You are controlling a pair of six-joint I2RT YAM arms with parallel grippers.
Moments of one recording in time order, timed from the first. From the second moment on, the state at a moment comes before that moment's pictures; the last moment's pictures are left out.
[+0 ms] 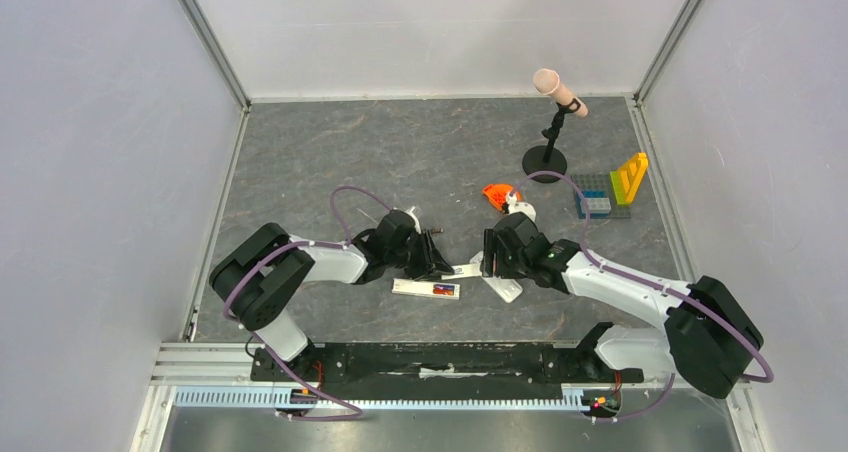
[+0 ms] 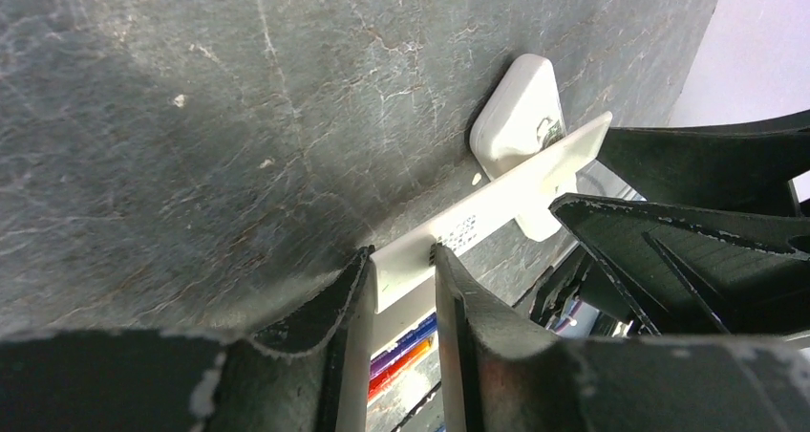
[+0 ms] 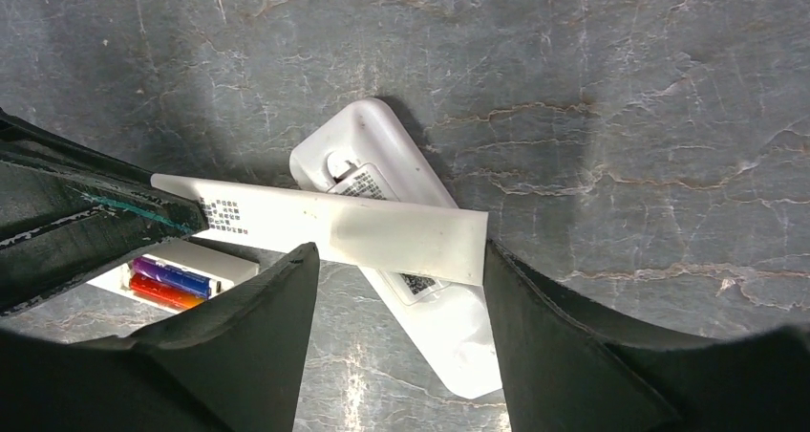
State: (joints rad) left arm -0.76 1.64 0.60 0.30 0.33 -1.03; right arm 0.74 1.23 0.60 -0.32 0.17 0.69
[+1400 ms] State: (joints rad) left arm -0.75 1.21 0.61 0.30 0.37 -1.07; right arm 0.69 0.91 0.62 -0.32 -0.02 0.66
